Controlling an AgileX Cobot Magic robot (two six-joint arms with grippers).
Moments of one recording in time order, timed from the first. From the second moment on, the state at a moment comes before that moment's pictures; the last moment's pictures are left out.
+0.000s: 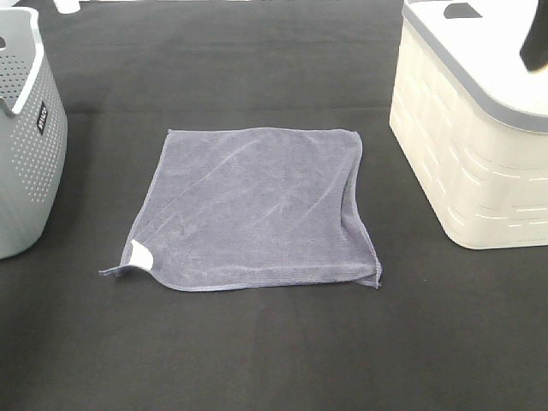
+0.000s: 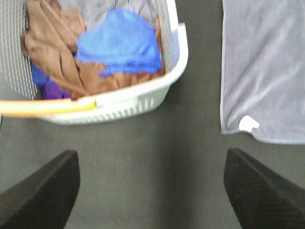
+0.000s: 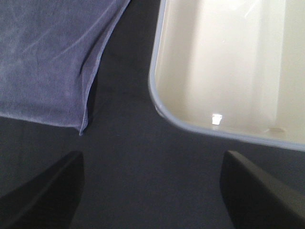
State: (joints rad) left arm -0.04 0.98 -1.20 0.02 1.22 -0.08; right arm 0.26 1.29 -1.32 -0.12 1.17 0.06
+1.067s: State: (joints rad) left arm -0.04 0.14 -0.59 0.02 1.17 -0.03; right arm 0.26 0.60 -0.54 -0.10 0.88 0.07
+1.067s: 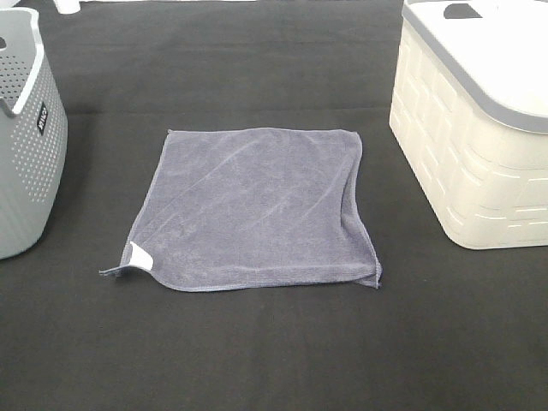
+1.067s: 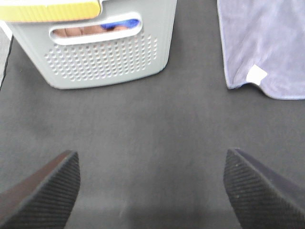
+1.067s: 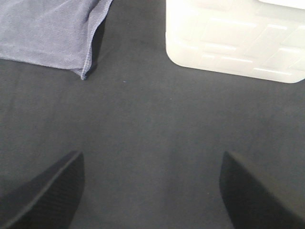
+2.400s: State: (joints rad) left arm -0.04 -0.01 -0.51 -0.05 1.05 0.02; right arm 0.26 0.12 -0.50 0.08 1.05 -0.09
